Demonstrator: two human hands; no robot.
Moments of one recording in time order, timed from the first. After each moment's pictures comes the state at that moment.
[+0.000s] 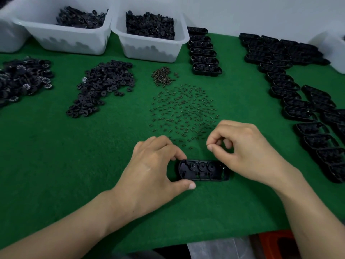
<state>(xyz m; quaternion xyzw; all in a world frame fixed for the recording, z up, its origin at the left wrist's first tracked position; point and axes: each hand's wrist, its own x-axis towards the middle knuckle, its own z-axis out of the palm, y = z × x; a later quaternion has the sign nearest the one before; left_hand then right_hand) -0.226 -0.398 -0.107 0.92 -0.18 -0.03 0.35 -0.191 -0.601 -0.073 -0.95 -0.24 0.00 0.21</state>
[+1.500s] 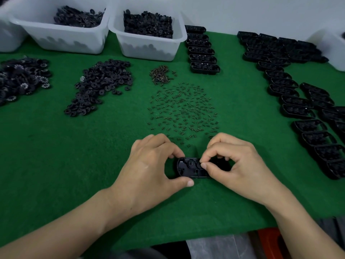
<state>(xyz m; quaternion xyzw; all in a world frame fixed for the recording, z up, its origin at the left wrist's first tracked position) -0.226 -0.398 -0.106 0.92 -0.18 -0.02 0.35 -0.218 -0.600 -0.092 -0.91 -0.23 0.00 0.35</state>
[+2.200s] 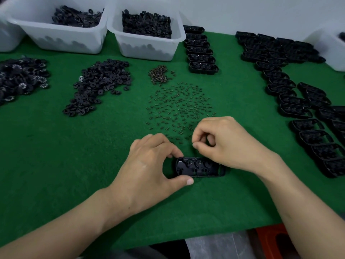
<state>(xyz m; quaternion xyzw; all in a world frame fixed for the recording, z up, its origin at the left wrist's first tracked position) -0.227 -0.397 -0.105 0.92 -0.19 -0.02 0.35 -0.178 -0.584 -0.074 -0.94 -0.26 0.06 0.20</state>
